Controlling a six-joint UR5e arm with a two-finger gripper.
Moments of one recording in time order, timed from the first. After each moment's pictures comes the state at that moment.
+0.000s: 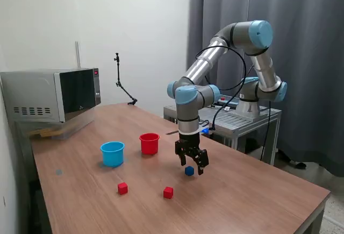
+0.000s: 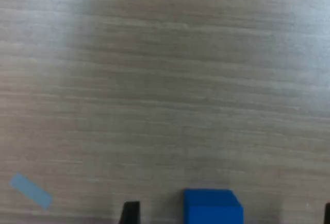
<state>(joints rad) 0.04 -0.76 1.41 -2.12 -1.52 -3.11</state>
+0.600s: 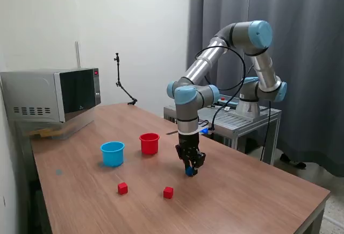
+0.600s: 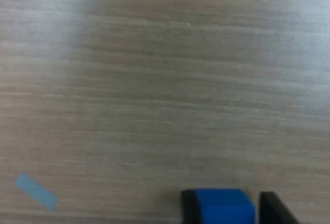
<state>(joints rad) 0.04 -0.76 1.41 -2.12 -1.52 -3.11</state>
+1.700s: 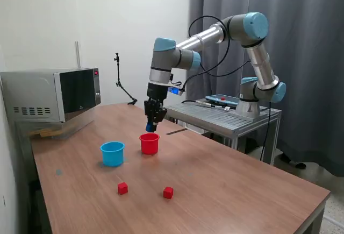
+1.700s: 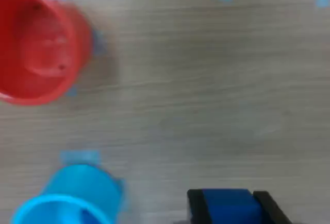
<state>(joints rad) -0.11 -0.89 1.26 -2.10 -1.61 -3.11</state>
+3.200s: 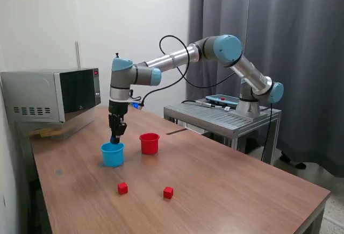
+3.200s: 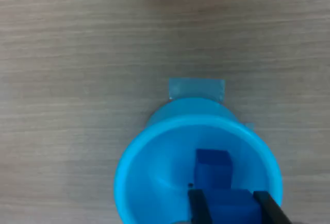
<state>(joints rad) -0.24 -0.58 0.86 -2.00 -1.61 -3.30</state>
